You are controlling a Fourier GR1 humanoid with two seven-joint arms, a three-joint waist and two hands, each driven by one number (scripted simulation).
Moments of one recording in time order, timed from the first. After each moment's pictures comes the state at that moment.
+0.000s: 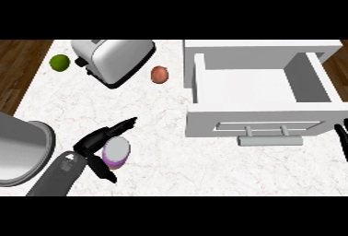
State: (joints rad) left arm -0.44 0.29 -0.23 -0.54 -0.26 -0.53 -0.81; right arm 0.26 -0.05 -0.23 -2.13 -0.09 0.19 0.09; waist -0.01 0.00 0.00
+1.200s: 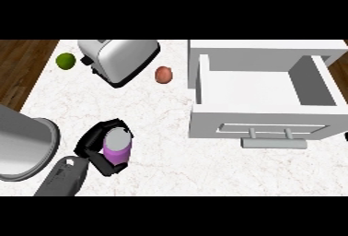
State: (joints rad) left arm -0.34 0.23 -0.12 -0.77 0.02 -0.48 -0.60; right arm 0.31 -0.02 -0.26 -2.19 -0.11 0.20 0.09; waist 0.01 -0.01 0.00
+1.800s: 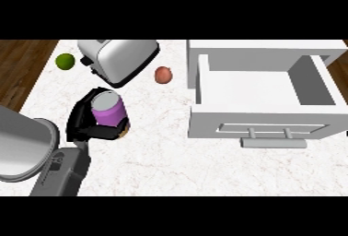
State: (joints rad) left arm -0.32 0.13 0.07 -1.10 0.16 -0.01 -0.29; right arm 0.29 -0.03 -0.27 -2.18 -0.11 0.19 0.09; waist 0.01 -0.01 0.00
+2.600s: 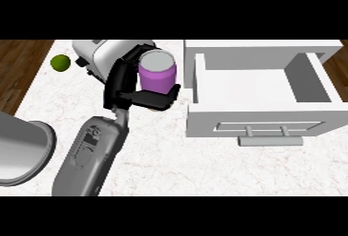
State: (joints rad) left arm -0.59 0.01 -0.13 -1.34 0.02 0.28 0.11; right arm 0.31 -0.01 -0.28 -2.21 -0.13 0.21 0.10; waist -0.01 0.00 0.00
